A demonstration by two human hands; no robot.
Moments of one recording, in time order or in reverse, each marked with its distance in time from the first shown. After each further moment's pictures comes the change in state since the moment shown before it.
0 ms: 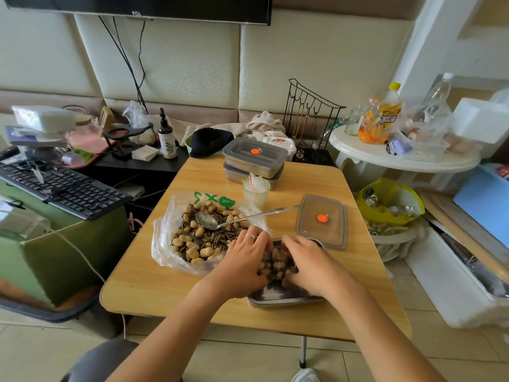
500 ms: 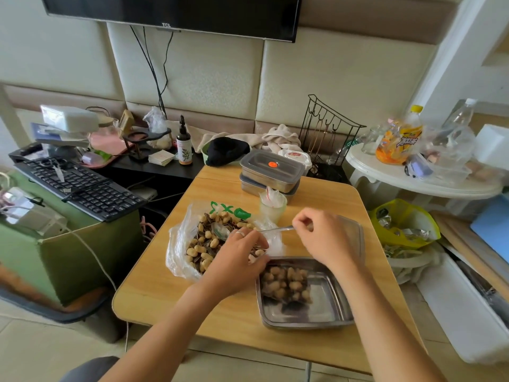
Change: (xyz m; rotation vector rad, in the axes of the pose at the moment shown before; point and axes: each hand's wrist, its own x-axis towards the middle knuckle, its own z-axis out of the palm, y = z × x) left_hand -0.005 -0.031 -0.028 -0.252 0.273 -0.082; right_hand 0.055 -0.013 -0.048 0.277 0.449 0.020
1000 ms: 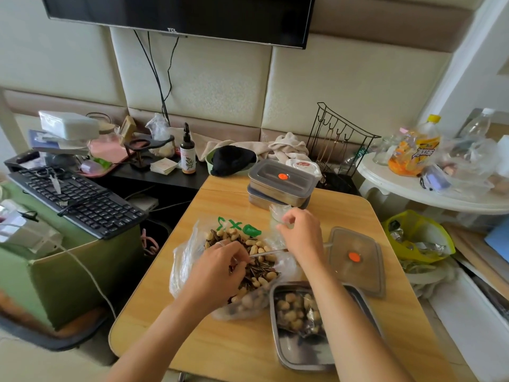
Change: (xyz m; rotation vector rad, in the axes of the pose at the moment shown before) left_hand 0.007 -0.045 -0.033 0.050 0.109 -0.105; right_hand 0.075 -0.019 0.079 0.085 0.085 0.145
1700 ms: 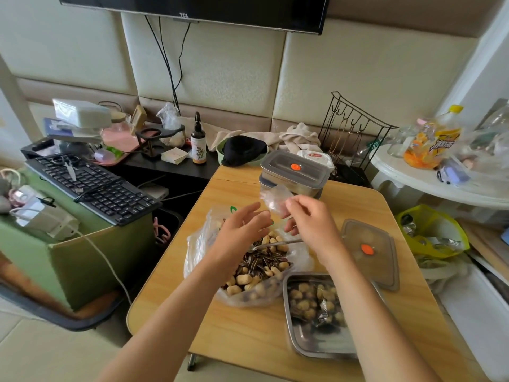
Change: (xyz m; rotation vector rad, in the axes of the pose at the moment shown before) left_hand 0.028 0.019 -0.008 -0.982 -0.029 -0.352; right_hand -0.027 -0.030 -0.028 0.501 -0.176 -0.076
